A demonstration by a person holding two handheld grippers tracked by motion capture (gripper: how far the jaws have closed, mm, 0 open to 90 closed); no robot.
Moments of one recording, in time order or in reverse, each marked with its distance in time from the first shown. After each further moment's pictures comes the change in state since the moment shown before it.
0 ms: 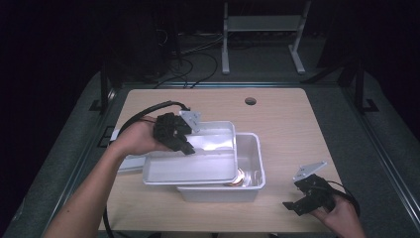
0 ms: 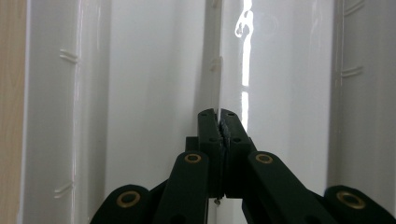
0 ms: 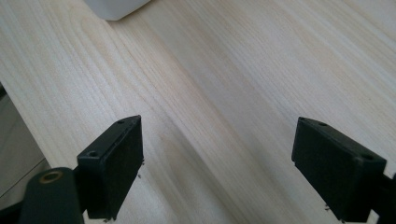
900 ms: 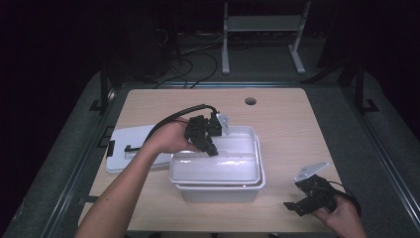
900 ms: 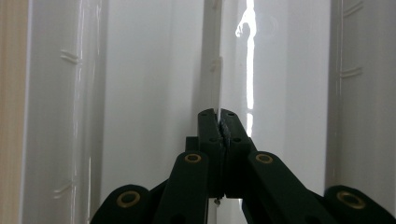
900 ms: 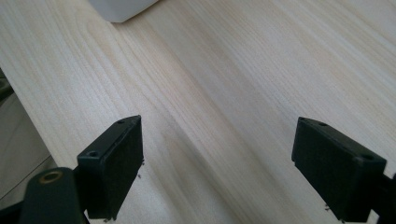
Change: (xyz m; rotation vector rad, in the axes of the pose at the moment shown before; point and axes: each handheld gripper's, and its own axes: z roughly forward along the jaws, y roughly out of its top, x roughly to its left) left arm 0.016 0.048 0.047 0.059 -0.039 0.008; right arm 0.000 -0.002 -0.004 -0.017 0.005 -0.002
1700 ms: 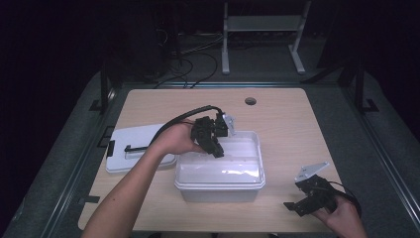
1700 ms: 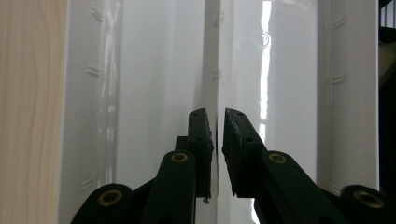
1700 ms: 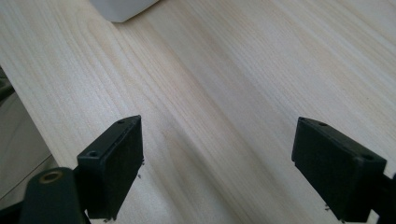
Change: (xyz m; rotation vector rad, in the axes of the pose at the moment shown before) left arm 0.000 0.007 0.005 -0.014 0.020 -0.009; right arm 0.000 -0.001 -0.001 -0.001 -0.001 0.001
